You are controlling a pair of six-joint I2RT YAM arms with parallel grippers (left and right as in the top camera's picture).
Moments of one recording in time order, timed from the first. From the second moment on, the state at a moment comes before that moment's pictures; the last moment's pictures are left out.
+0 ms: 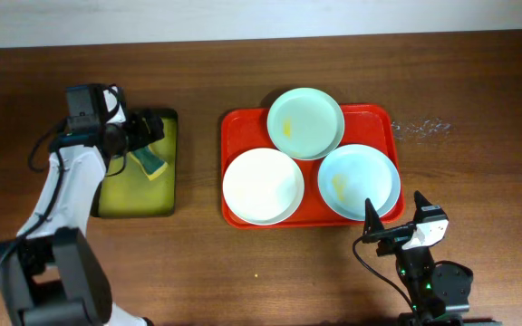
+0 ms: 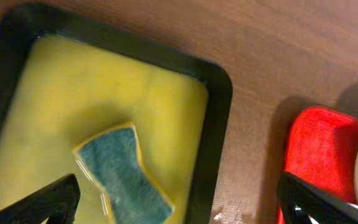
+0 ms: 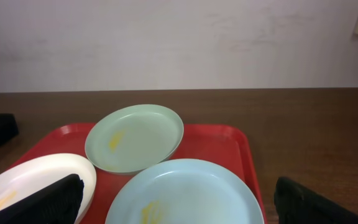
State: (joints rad) left arm 0.14 1.74 1.23 -0.47 0.21 -0.26; right arm 0.02 0.02 0.01 -0.06 -0.13 0.08
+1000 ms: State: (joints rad) left arm 0.09 2.05 1.43 -0.75 -0.02 -0.48; right arm 0.02 0.02 0.01 -0.06 -0.13 0.08
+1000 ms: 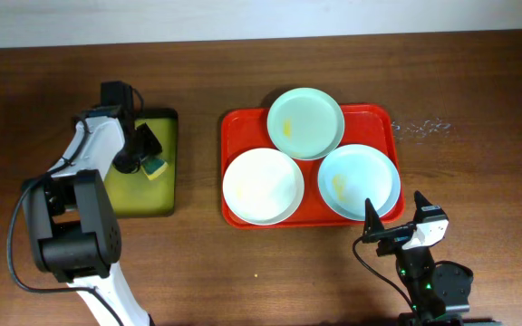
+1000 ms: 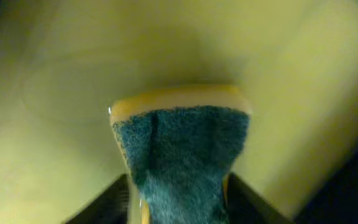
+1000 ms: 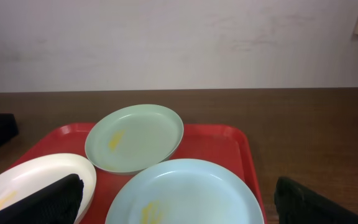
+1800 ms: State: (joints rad) left arm 0.09 1.87 1.46 -0.79 -0.03 -0.46; right arm 0.02 0.02 0.01 -0.06 -0.13 0.08
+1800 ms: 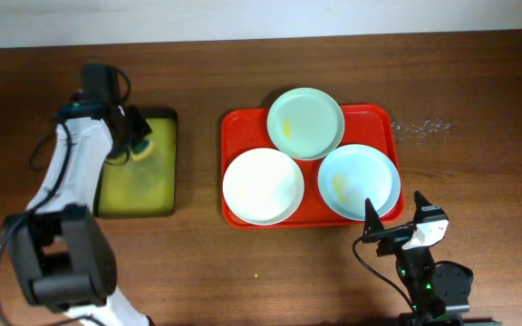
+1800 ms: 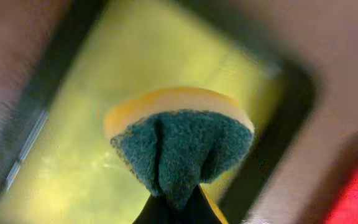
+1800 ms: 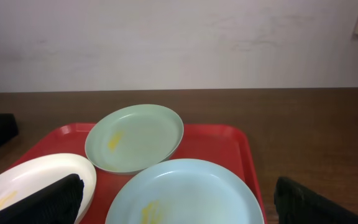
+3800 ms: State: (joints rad) left arm -0.10 1.56 1.47 -1.05 0.02 -0.43; right arm 0.03 0.41 0.96 -0.59 -0.20 0.28
